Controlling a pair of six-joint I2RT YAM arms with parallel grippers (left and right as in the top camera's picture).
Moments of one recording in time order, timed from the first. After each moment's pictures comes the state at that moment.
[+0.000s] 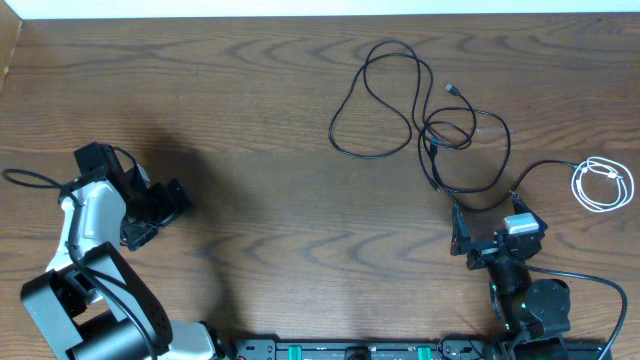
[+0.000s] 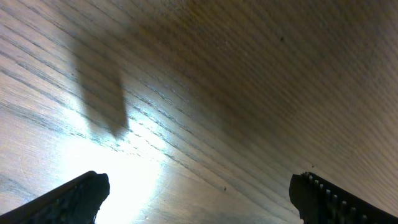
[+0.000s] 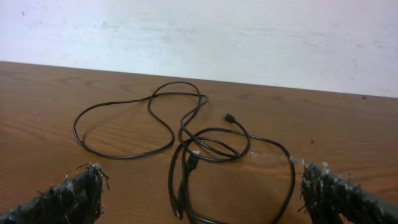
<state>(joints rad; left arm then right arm) 0.49 1.63 0.95 -0.81 0.17 -0.14 0.18 0.01 0.01 -0.07 -0.01 -0.01</state>
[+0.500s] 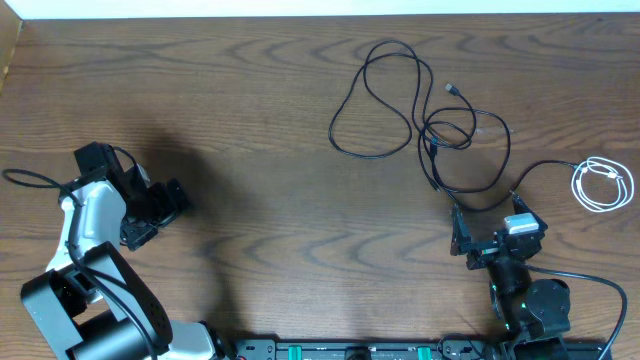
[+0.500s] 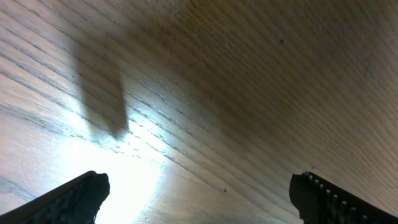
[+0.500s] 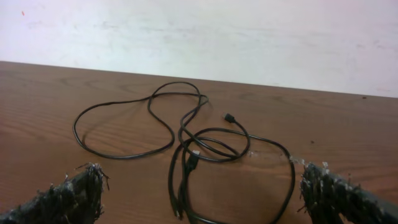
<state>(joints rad) 0.49 1.63 0.95 -0.81 0.17 -0.14 0.18 0.01 0.01 -0.07 -0.01 -0.01</state>
